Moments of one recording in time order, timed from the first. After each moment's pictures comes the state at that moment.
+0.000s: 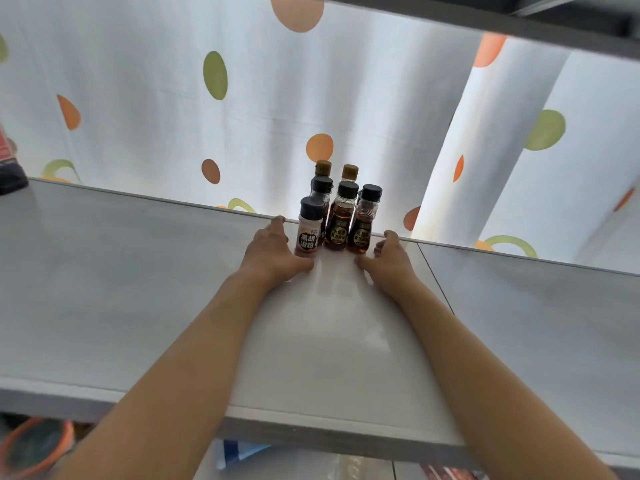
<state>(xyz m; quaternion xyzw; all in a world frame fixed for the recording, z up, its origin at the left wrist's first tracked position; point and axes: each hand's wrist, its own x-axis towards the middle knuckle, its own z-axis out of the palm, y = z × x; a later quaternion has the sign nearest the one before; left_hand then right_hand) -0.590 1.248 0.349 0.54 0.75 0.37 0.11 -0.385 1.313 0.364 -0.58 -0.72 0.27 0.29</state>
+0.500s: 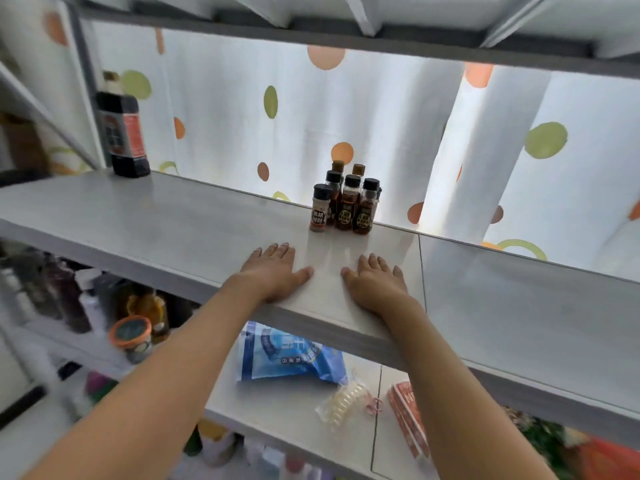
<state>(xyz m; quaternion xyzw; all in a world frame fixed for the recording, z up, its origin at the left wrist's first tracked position) -0.501 1.102 0.351 0.55 0.83 0.02 0.05 -0.322 1.200 0.353 -0.48 -0.87 0.09 0.02</state>
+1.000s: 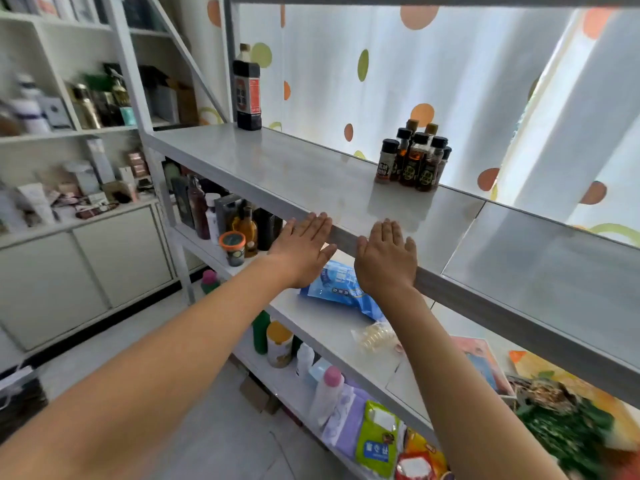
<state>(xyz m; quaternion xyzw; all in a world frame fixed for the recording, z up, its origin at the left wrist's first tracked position) -0.388 0.967 0.326 0.48 0.87 0.01 -0.03 -0.269 1.079 0.331 -0.35 -0.93 0.02 0.11</state>
